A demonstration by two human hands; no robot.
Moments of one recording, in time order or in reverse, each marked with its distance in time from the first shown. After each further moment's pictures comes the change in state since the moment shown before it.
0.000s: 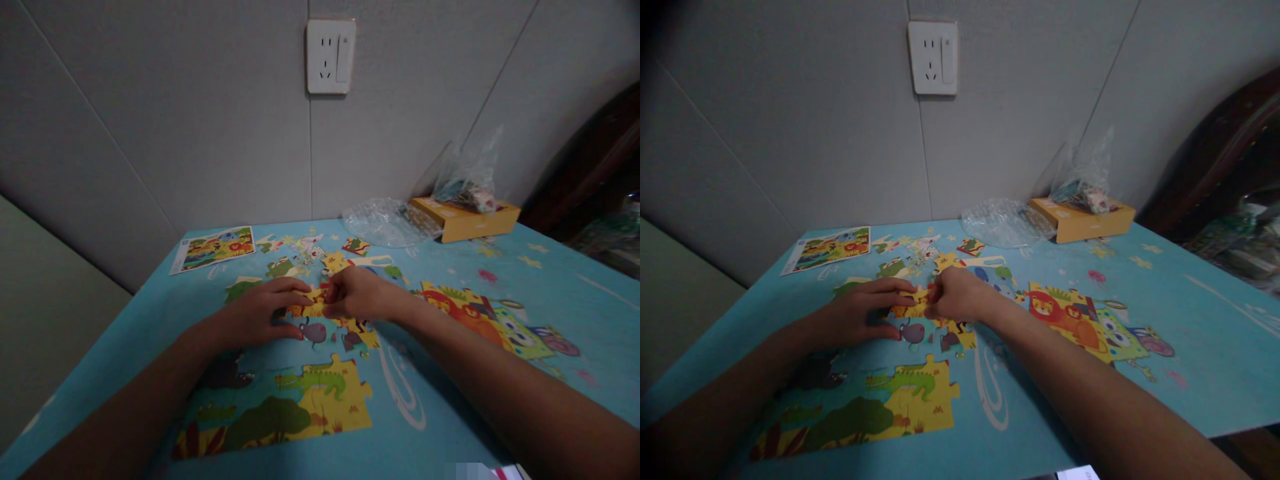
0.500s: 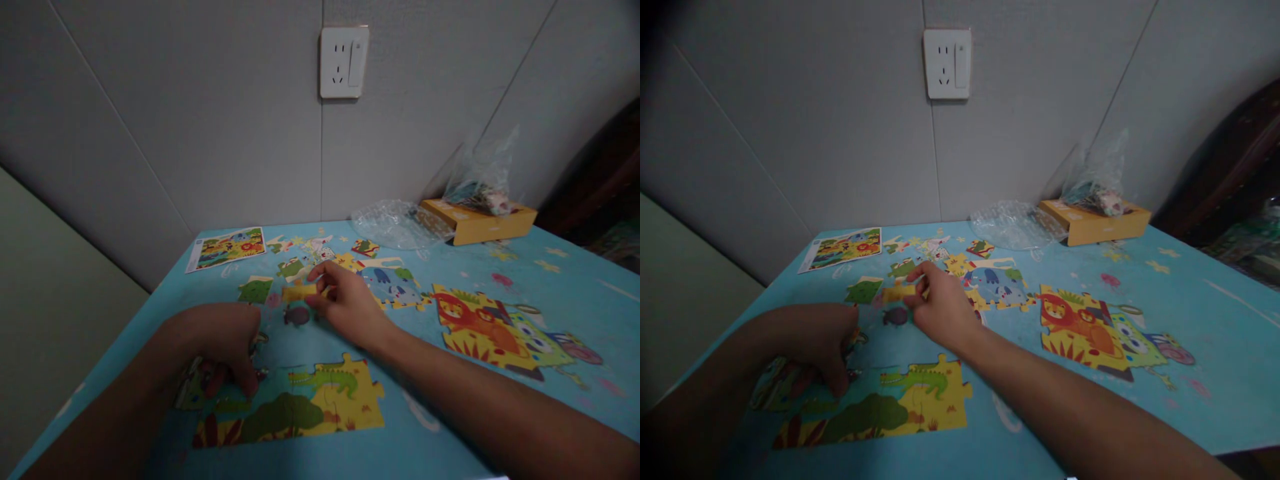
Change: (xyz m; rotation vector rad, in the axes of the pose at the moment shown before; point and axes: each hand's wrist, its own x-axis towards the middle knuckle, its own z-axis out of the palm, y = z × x) left_hand -0.023 0.030 -0.041 -0.089 -0.775 -0.907; right_hand 0.005 -0.024 0.046 0.294 0.430 -0.265
